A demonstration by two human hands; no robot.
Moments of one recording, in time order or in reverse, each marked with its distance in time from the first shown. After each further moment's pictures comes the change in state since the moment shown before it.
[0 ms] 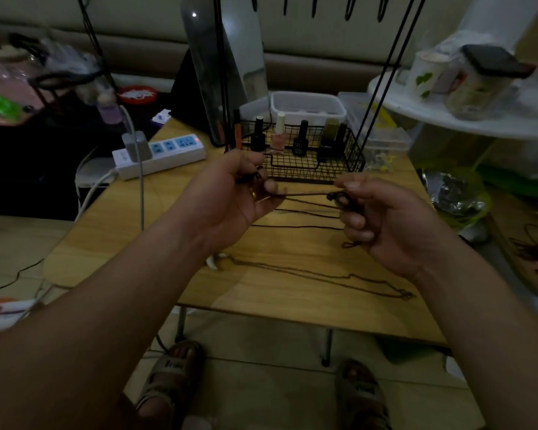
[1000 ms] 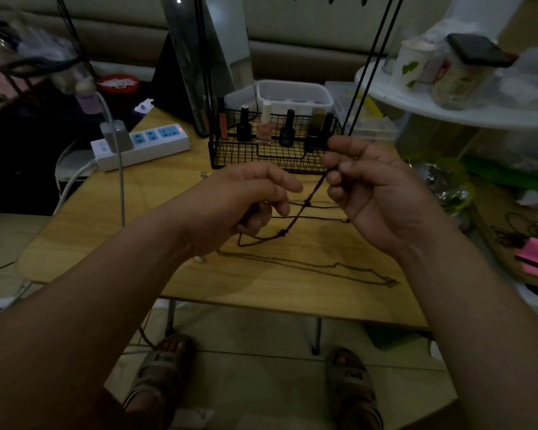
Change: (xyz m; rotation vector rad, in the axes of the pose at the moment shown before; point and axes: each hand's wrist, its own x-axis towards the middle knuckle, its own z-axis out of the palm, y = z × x) left_hand -0.012 -0.005 0.004 0.782 -0.209 -0.074; right_hand 0.004 -0.010 0.002 0.105 -0.057 -0.189
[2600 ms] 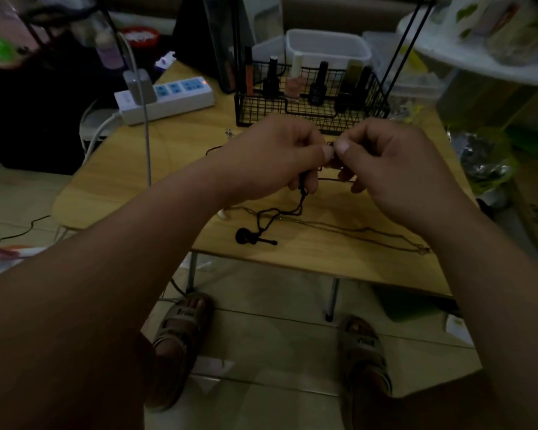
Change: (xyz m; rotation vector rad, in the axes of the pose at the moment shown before) left_hand 0.001 -0.002 0.005 0.543 0.070 0.135; right_hand -0.017 0.020 0.014 -1.063 0.065 -0.192
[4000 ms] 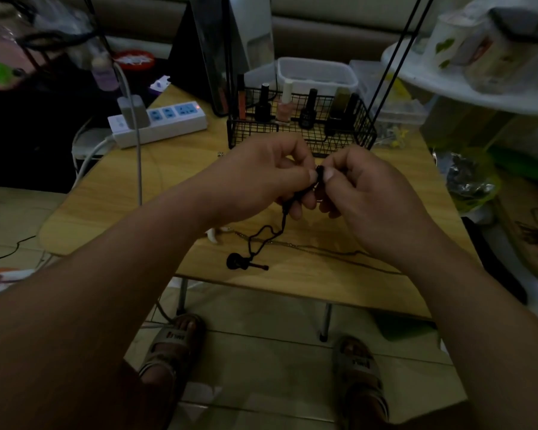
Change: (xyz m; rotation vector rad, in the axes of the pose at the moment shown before) left_hand -0.001 0.002 -0.009 -0.233 -0.036 0.037; right_hand -0.004 -0.006 0.009 0.019 -0.043 -0.013
